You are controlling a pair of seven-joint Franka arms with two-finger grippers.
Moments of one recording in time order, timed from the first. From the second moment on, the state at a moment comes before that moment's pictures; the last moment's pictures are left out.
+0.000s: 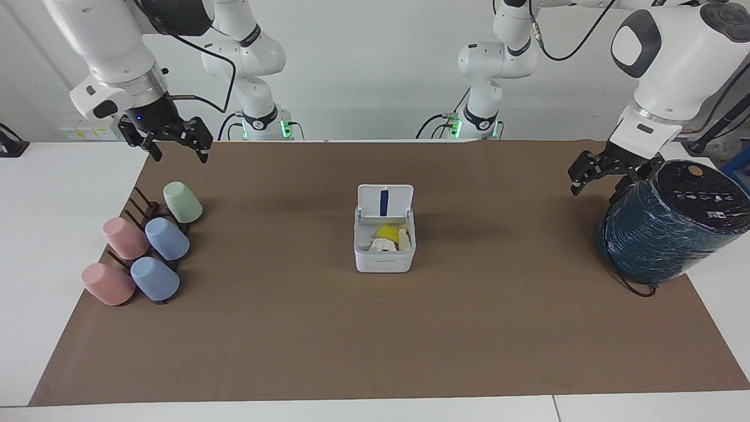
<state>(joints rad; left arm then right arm) -0.10 0.17 0.07 -1.41 -0.01 1.63 0.05 0.08 -0.02 -0.09 -1.60 -0.01 1.55 0.07</state>
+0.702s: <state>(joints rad) -0.16 0.15 0.04 -1.48 -0.02 1.69 -0.06 0.08 -0.02 -0.09 -1.60 -0.01 1.55 0.07</state>
